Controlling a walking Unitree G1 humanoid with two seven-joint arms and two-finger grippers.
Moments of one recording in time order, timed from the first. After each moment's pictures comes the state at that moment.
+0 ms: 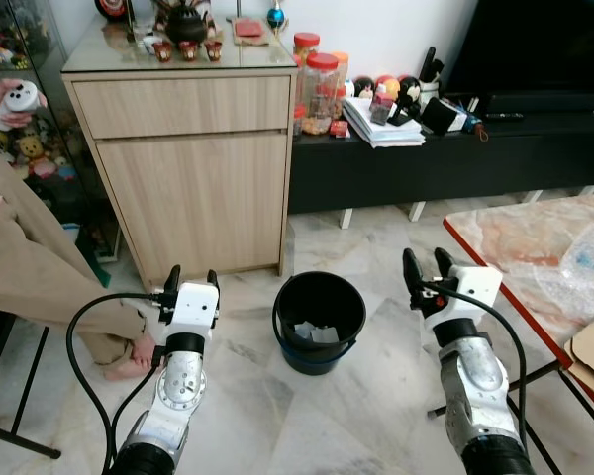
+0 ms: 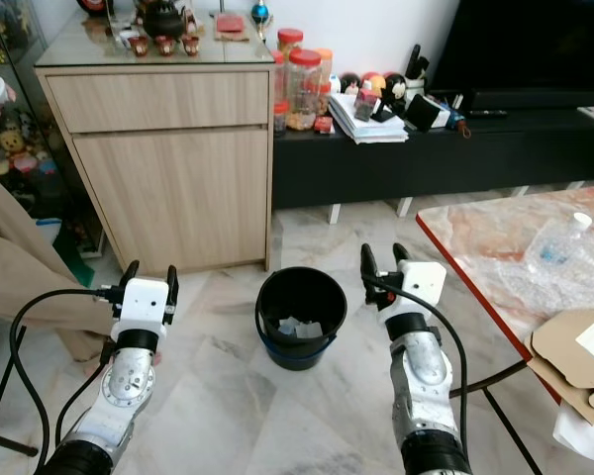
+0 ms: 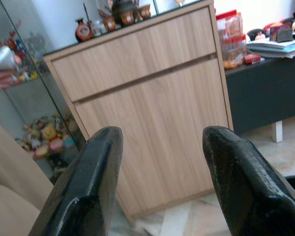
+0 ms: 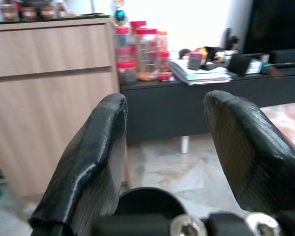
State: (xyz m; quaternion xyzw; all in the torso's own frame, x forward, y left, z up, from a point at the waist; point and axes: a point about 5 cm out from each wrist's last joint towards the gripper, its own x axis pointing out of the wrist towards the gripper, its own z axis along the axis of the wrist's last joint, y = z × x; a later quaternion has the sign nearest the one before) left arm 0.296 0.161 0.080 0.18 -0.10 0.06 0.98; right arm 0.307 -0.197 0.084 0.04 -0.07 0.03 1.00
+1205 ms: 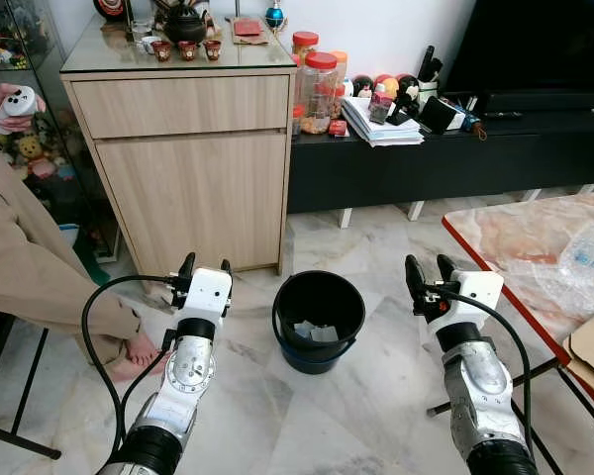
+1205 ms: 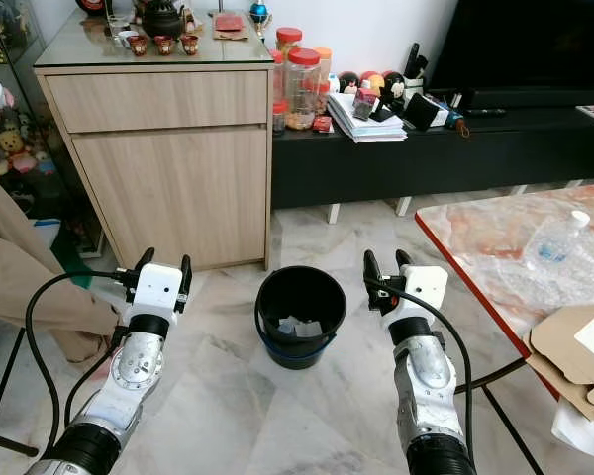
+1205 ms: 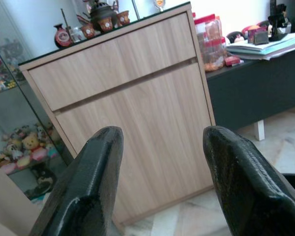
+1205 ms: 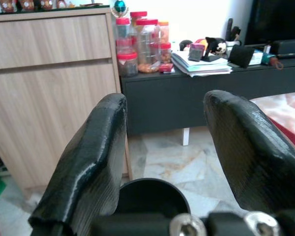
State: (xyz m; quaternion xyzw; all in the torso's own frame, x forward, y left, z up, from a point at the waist) left arm 0.310 0.146 0.086 0.18 -0.09 0.03 0.98; right arm 0.306 -0.190 0.082 0.05 -0.06 0.04 1.00
